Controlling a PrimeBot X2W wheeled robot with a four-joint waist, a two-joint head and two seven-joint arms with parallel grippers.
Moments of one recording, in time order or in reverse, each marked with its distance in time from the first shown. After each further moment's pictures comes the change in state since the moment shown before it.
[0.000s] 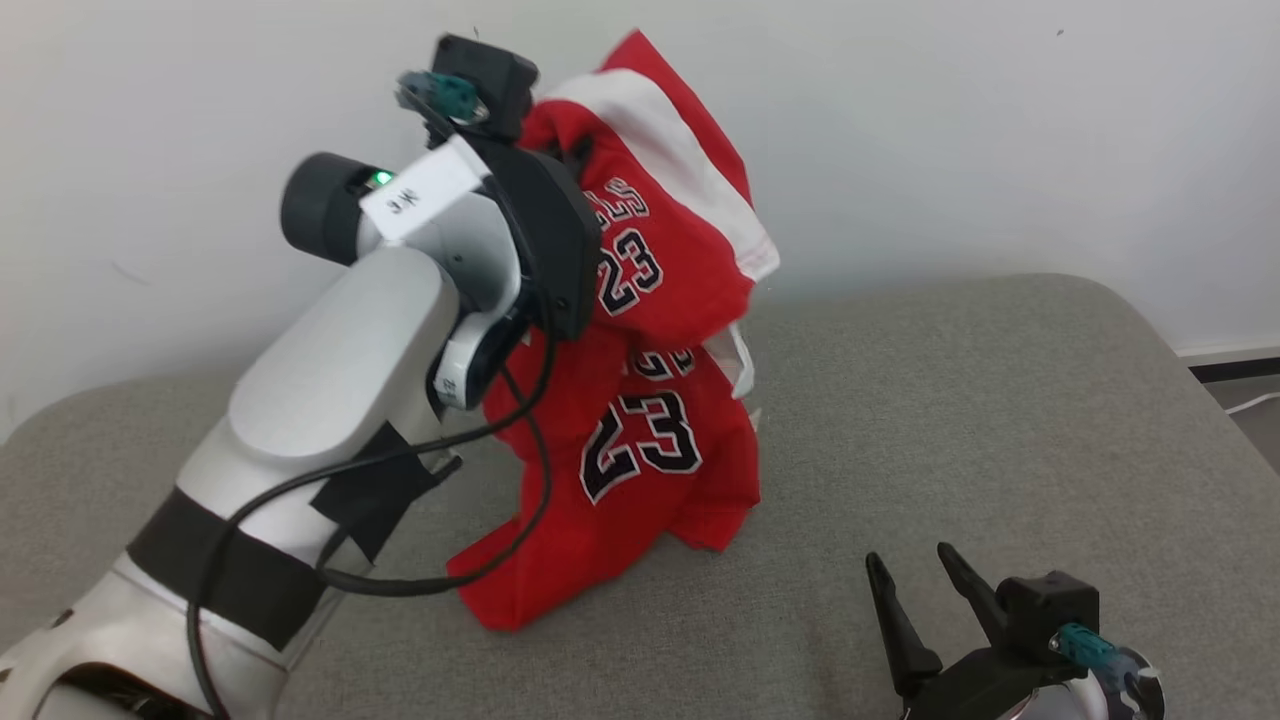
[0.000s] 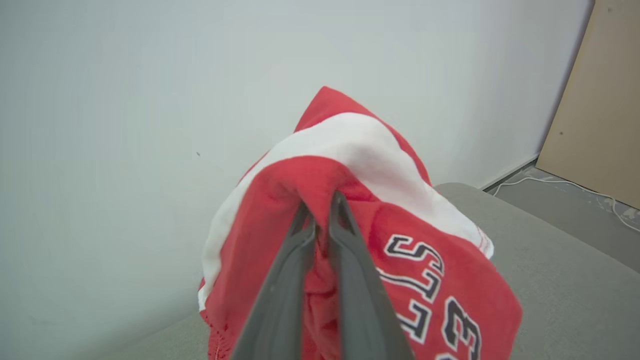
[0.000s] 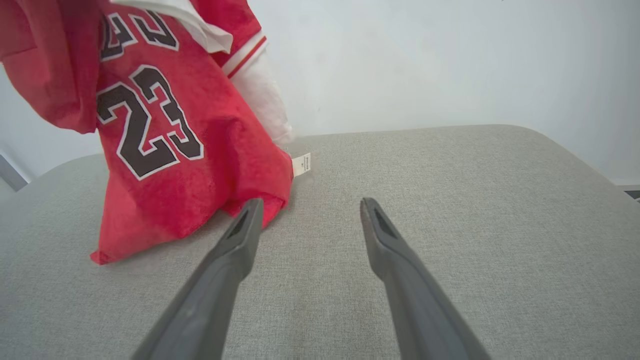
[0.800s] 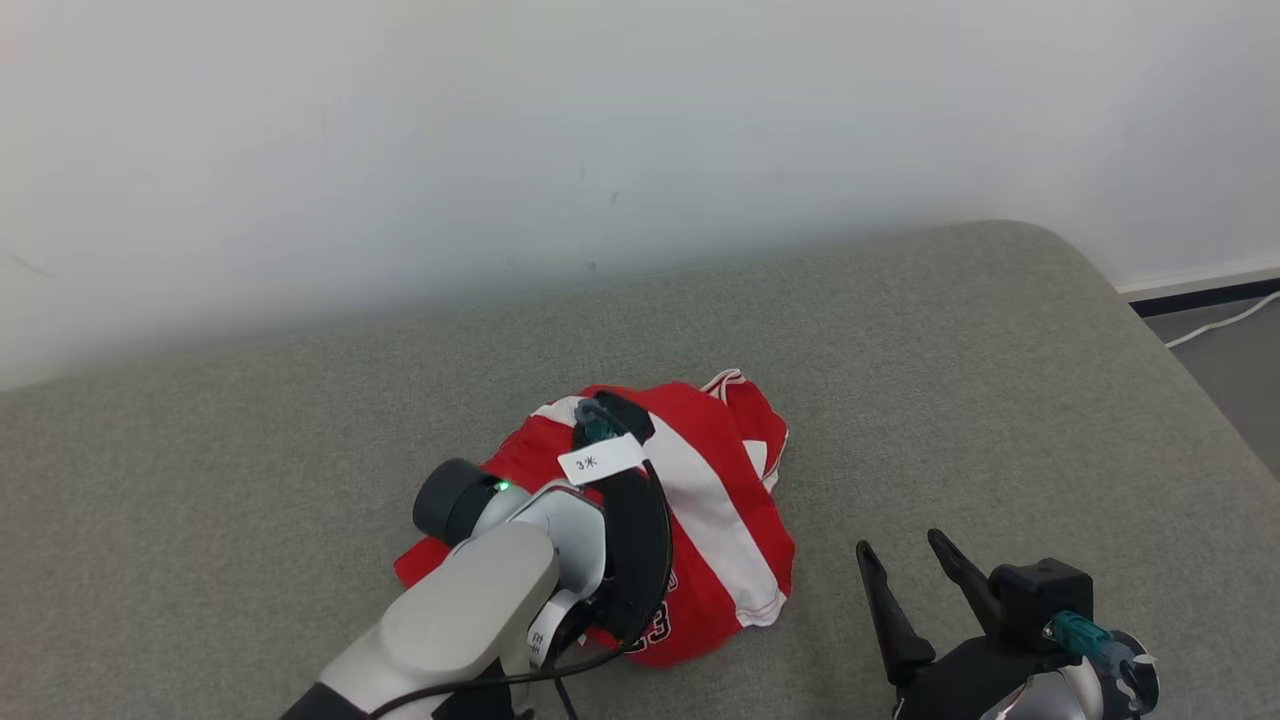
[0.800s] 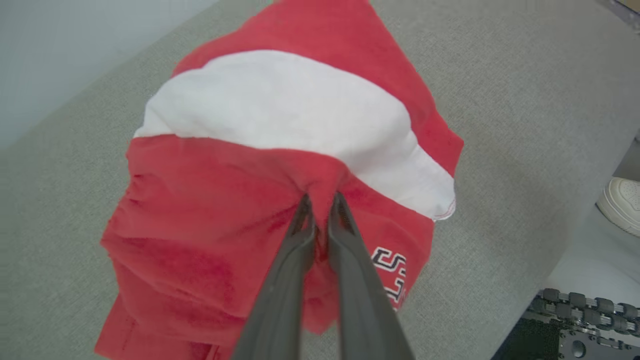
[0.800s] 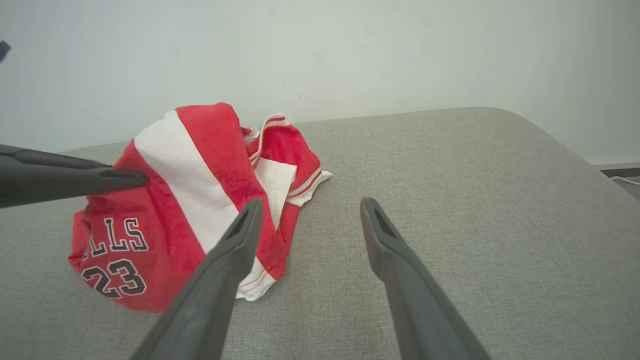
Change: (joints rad) left arm 0.303 -0.078 -0.217 0.127 -0.010 -0.062 0.123; right arm -0.009 -0.003 0.015 -0.025 -0.005 0.008 0.017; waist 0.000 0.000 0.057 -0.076
